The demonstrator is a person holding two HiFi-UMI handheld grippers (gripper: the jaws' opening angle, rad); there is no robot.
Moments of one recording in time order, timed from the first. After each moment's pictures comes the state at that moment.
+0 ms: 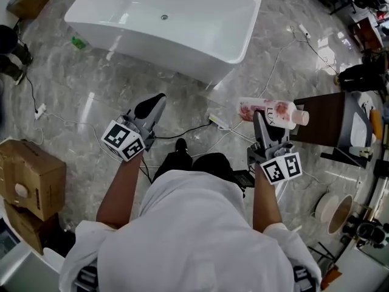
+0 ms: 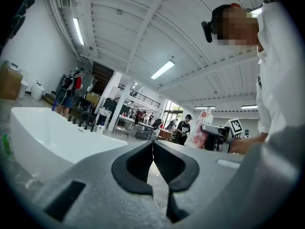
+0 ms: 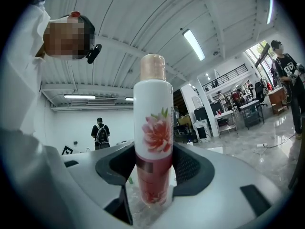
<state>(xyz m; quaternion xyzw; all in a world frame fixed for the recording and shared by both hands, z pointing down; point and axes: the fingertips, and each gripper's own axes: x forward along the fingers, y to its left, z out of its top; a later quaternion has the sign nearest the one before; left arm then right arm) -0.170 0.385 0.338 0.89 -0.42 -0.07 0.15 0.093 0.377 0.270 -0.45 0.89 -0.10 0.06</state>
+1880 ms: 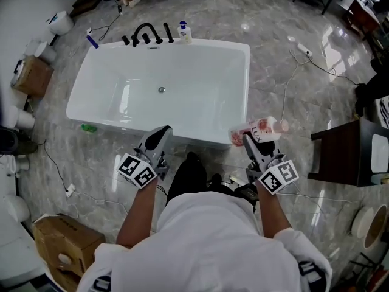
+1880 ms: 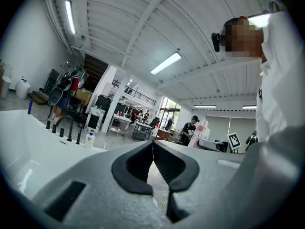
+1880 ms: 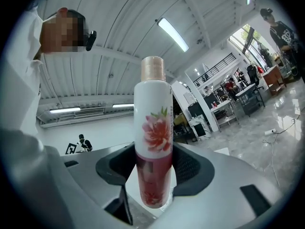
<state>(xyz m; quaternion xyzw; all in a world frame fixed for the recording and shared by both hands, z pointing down) -0.124 0.019 0.303 0.91 -0.38 -0.05 0.15 0.123 0.037 0.301 -0.45 0.87 -0.16 0.11</state>
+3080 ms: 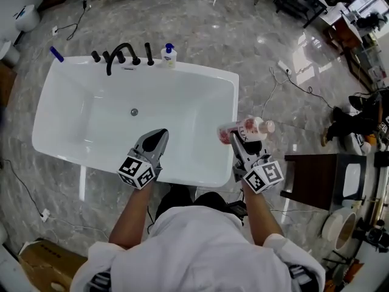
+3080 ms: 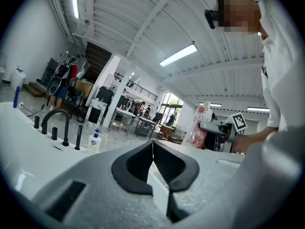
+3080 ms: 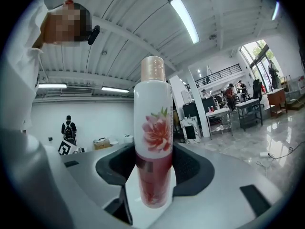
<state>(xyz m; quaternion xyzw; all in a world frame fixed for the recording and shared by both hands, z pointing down) -0.155 -0.277 0.374 0.91 -0.36 -0.03 0.18 0.062 -0.261 0.303 -0.51 0.85 -0.12 0.02</state>
